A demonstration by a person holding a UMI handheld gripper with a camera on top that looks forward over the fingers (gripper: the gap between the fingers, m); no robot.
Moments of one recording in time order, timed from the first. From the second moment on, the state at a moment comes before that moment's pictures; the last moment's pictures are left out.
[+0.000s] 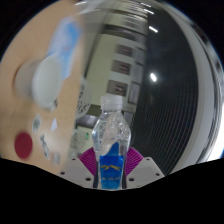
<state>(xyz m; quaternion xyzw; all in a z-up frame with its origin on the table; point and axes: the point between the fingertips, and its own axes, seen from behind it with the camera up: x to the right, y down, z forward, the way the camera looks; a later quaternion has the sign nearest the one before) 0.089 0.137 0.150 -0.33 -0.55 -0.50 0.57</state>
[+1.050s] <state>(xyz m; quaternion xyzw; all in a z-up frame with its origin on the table) 0.180 0.096 -0.042 -0.74 -0.17 0.14 0.64</state>
